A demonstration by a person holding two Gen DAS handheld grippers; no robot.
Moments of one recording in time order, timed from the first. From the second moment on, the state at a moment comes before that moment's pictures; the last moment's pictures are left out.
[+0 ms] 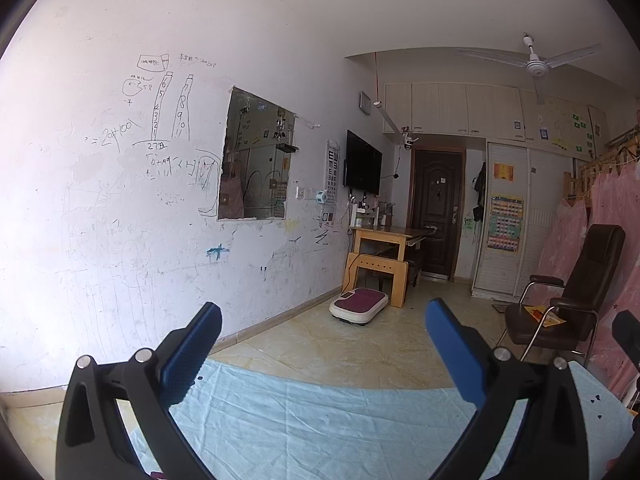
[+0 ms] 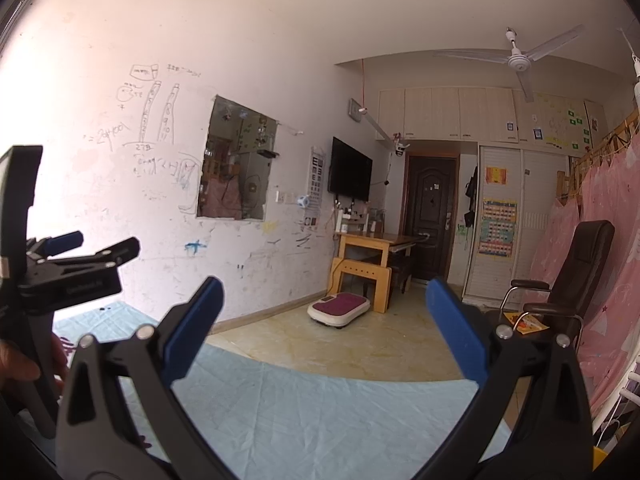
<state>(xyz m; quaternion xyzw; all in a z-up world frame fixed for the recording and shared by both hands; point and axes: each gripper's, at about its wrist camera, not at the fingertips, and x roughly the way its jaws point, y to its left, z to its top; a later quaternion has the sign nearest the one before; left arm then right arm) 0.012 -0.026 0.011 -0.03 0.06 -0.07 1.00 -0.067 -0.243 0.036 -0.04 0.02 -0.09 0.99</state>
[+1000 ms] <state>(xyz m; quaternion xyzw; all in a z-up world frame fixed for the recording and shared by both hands) 0.011 -0.027 0.009 -0.03 0.08 -0.03 1.00 -0.067 -0.238 0.037 -0.05 0.02 -0.09 0.99</state>
